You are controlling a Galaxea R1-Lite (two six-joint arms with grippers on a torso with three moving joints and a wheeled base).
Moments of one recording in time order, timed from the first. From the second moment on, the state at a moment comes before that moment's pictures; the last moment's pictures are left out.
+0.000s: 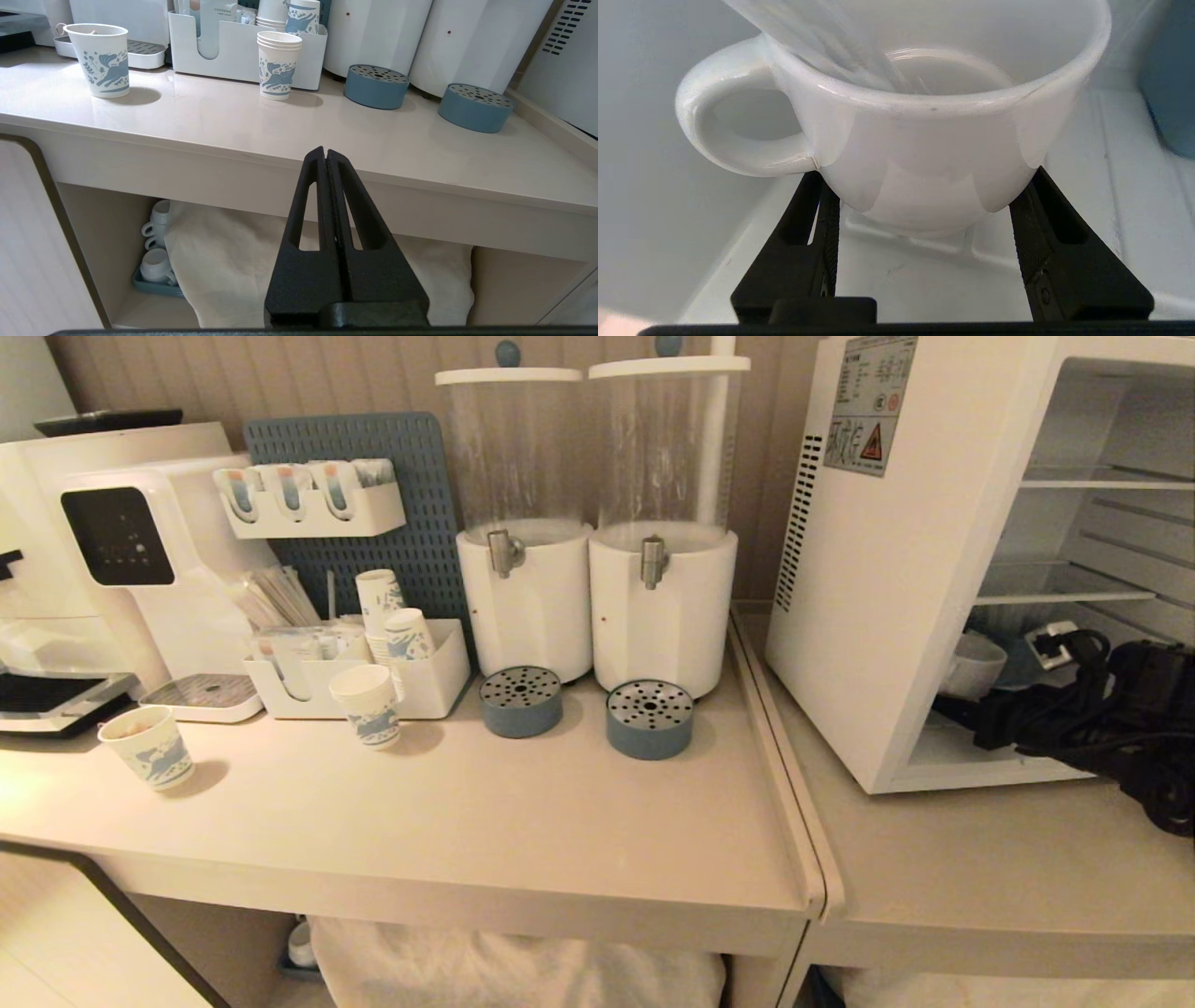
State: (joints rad) left arm 0.00 0.00 0.00 -0.13 -0.01 -0.16; right arm -0.29 2.04 -0.86 -0.92 0.59 -0.14
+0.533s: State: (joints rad) left arm 0.00 0.00 0.00 -0.13 -0.01 -0.16; right arm -0.30 1.97 -0.77 -0.96 0.61 -0.13
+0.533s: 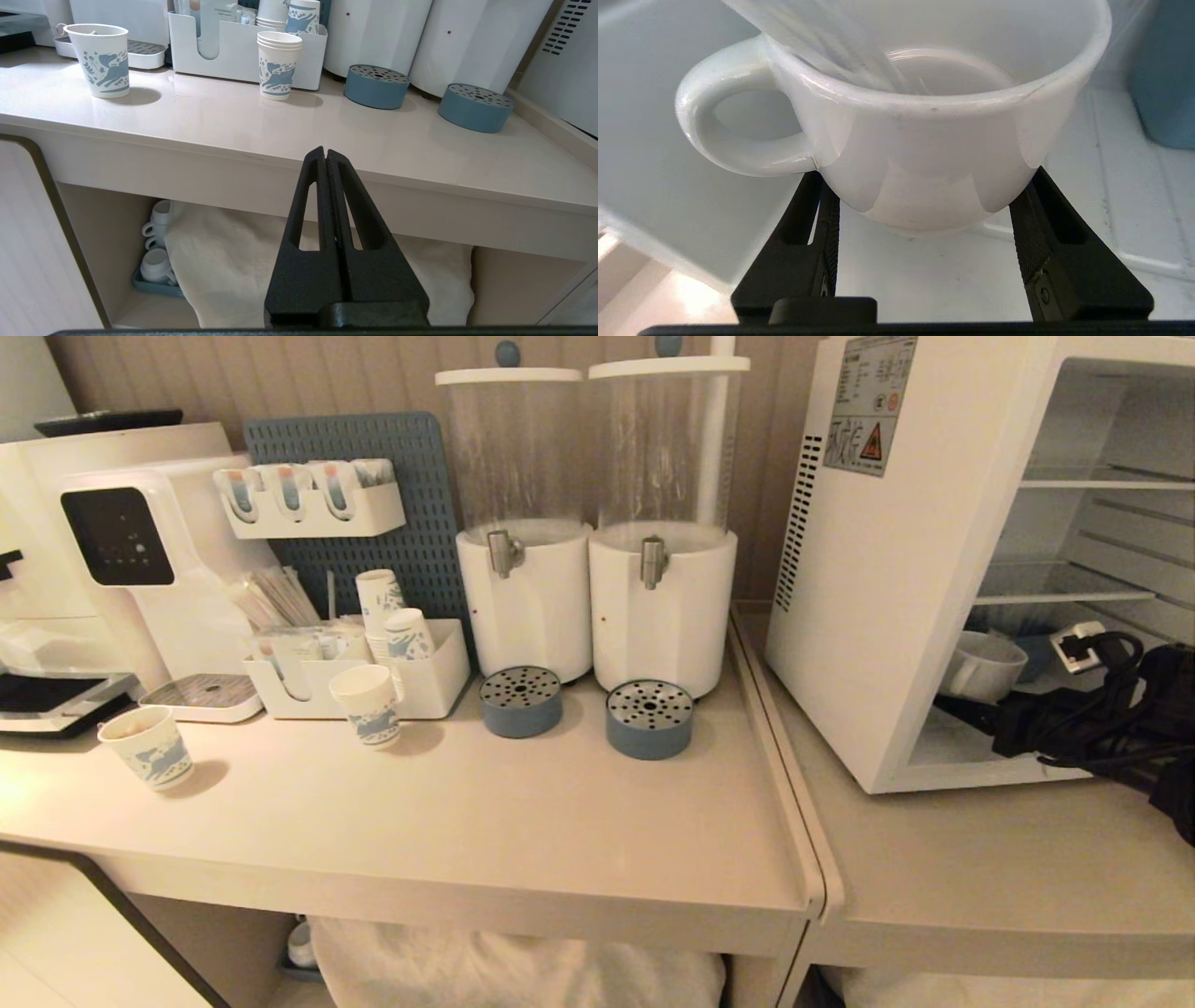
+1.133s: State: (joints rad) left arm 0.00 0.00 0.00 -0.13 -0.01 -0.16; right arm -0.31 1.91 -0.70 -0.97 0.65 -0.13
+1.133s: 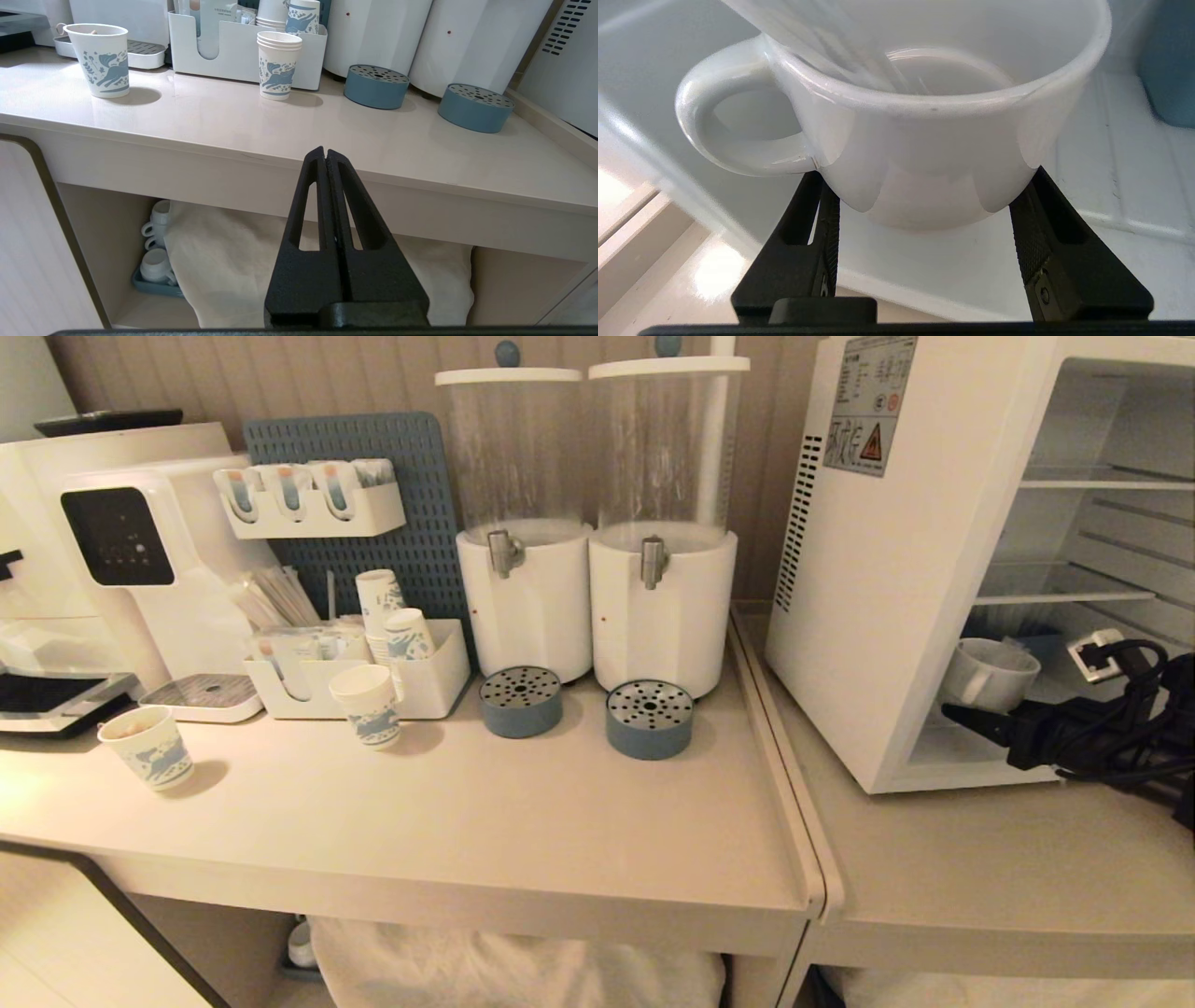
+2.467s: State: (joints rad) left arm 0.00 0.00 0.00 -0.13 -0.01 -0.16; right arm -0.36 1.57 -0.38 -0.96 0.75 -0.13
